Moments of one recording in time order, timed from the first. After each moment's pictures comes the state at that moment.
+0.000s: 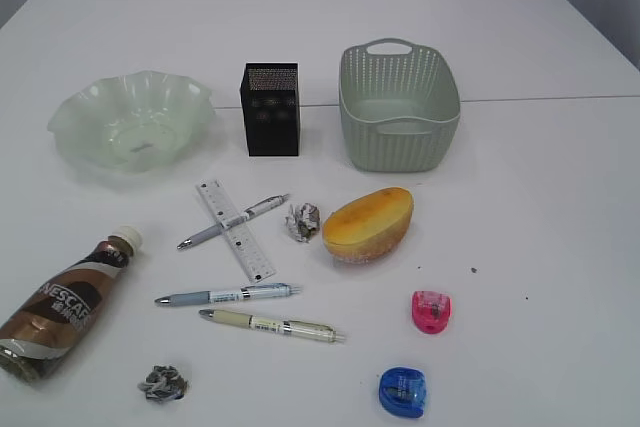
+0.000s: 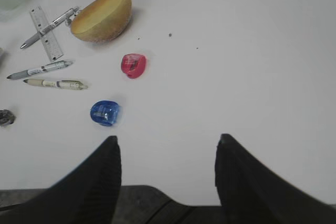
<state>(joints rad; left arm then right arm) -0.23 0.83 -1.10 -0.18 1.18 0.11 0.19 0.16 -0.50 0.11 1.12 0.28</state>
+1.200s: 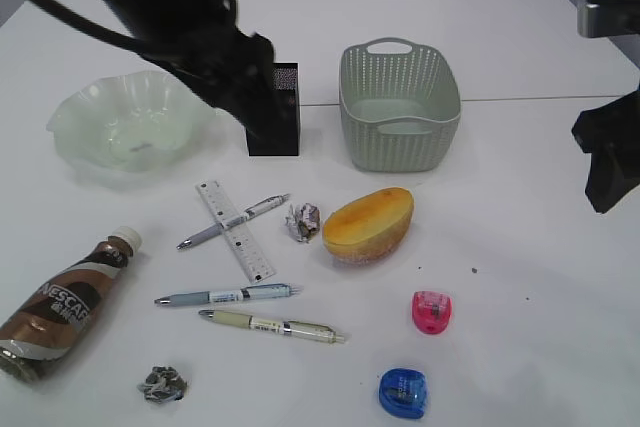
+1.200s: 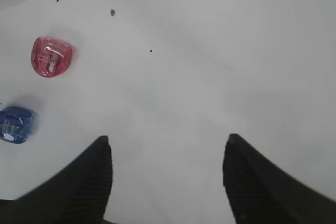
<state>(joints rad) -0.58 1.77 -1.66 -0.22 1.17 0.30 0.19 1.47 -1.21 -0.05 1.22 0.08</state>
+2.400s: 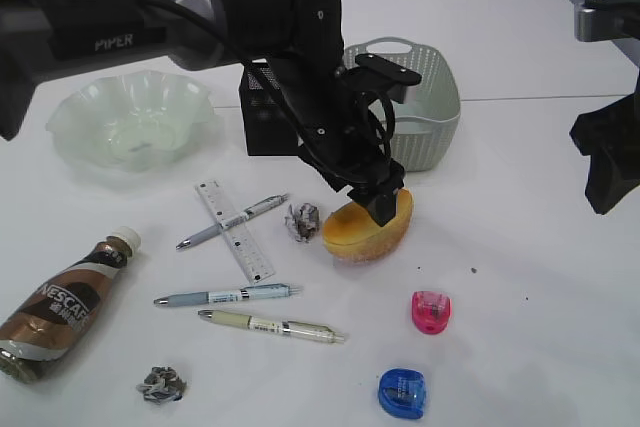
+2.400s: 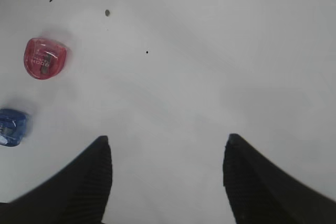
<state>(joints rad) -0.68 2.35 -2.01 -0.20 1.02 0.30 0.19 1.48 -1.21 -0.06 1.22 0.08</state>
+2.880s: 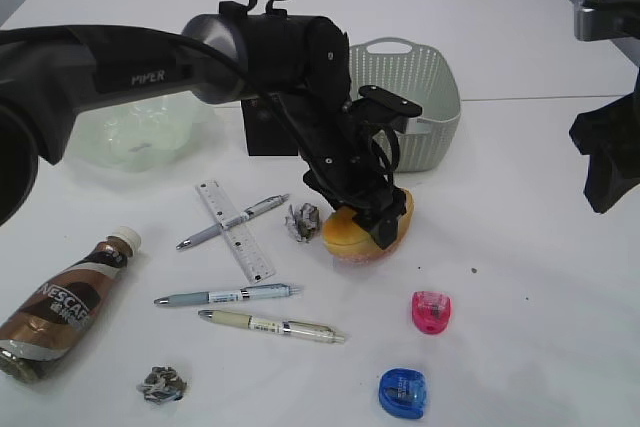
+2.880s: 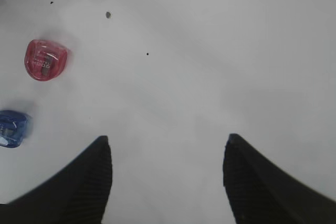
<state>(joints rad) -0.69 2.41 -2.01 -0.22 0.97 0.30 0.19 1.48 -1.21 -0.06 1.22 0.08</state>
